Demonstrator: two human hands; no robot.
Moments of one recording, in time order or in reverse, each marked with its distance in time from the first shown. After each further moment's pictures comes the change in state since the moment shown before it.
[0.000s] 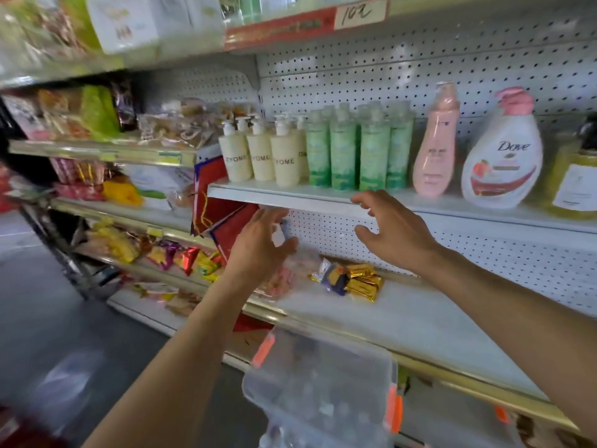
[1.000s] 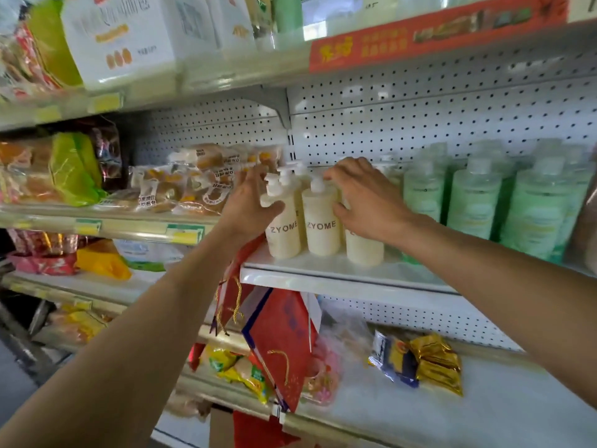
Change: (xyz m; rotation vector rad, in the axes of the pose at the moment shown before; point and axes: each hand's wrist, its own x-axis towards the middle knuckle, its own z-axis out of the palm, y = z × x) left_hand 0.316 -0.208 -0.067 0.004 0.051 0.070; right_hand 0.319 -0.095 0.111 -0.323 0.144 -0.159
